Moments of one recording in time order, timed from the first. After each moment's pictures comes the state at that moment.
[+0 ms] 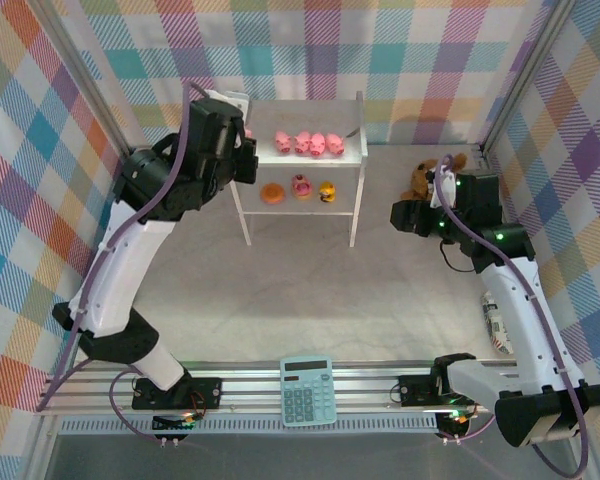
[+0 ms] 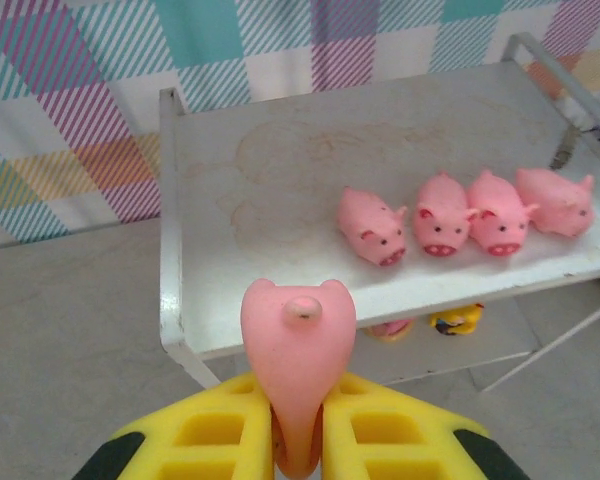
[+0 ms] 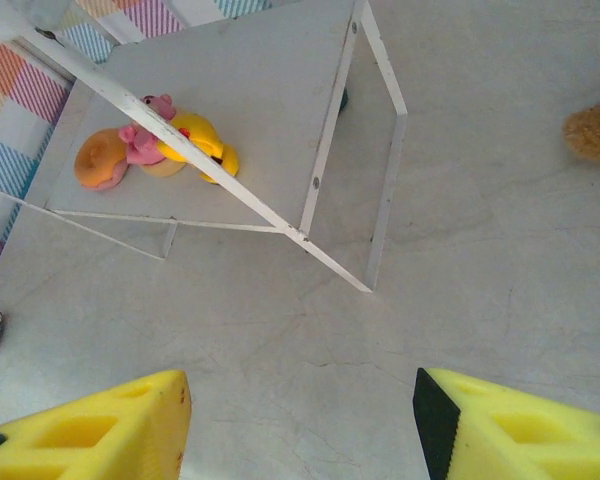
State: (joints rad) left arm -0.69 1.63 2.33 -1.28 -0.45 -0.22; right arm 0.16 1.08 1.22 -0.82 -0.35 0.25
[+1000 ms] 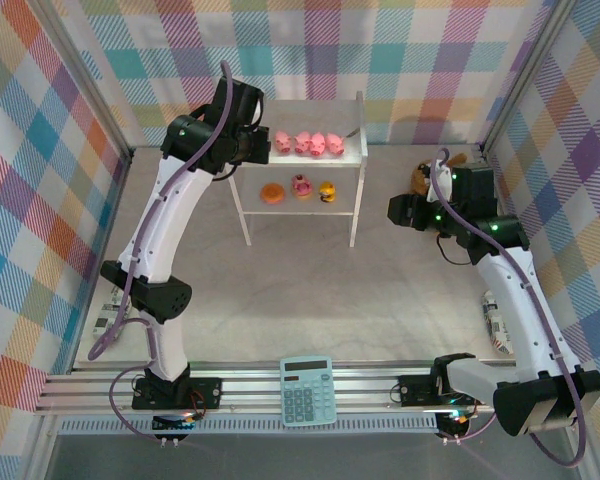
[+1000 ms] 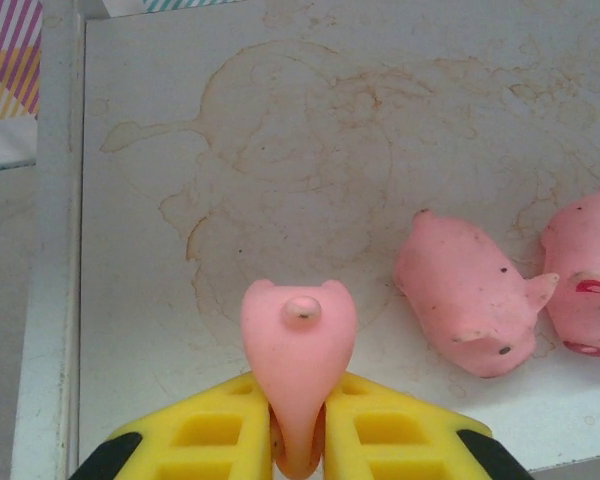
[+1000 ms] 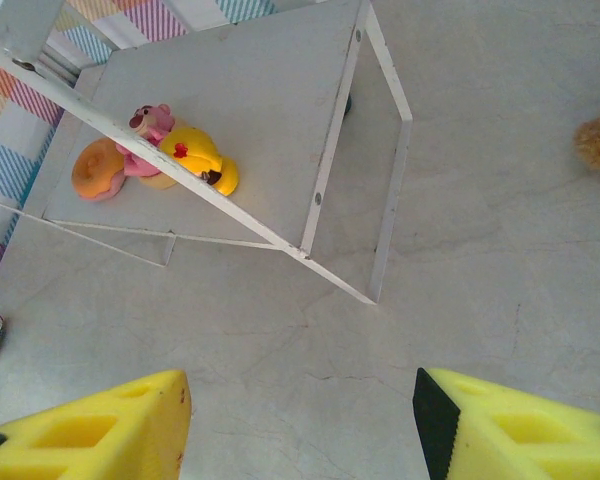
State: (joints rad) left arm -0.51 1.92 2.49 -1.32 -0.24 -0.23; right arm 0.16 1.13 1.24 -0.79 -0.36 0.25
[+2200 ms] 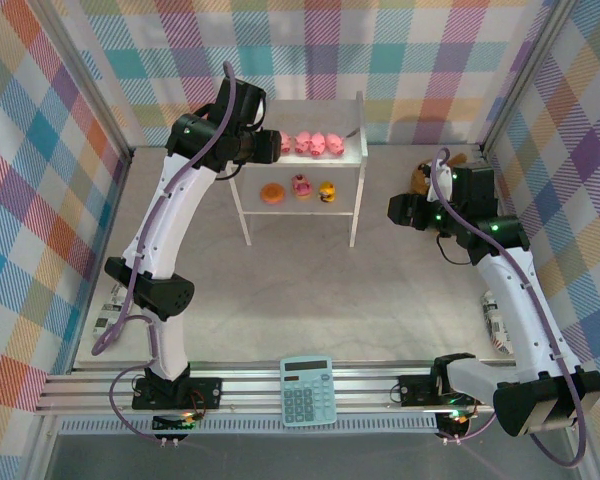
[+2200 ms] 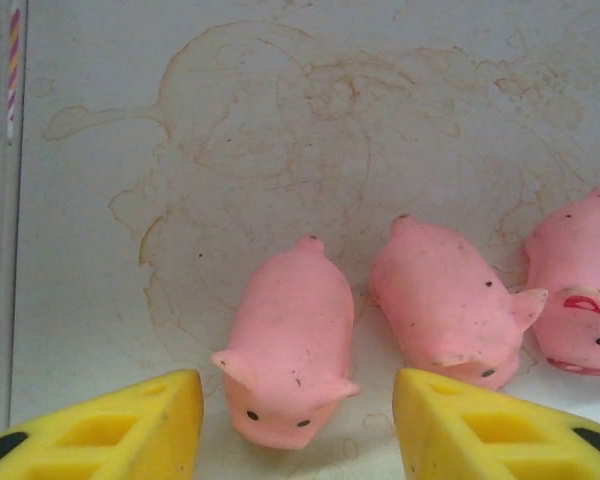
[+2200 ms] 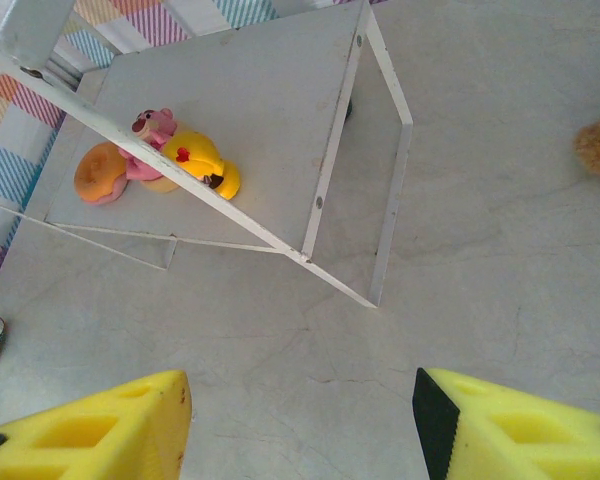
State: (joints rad) left arm -0.51 1.94 2.50 -1.31 -0.18 -0.26; right arm 0.16 1.13 1.24 -0.79 -0.36 0.26
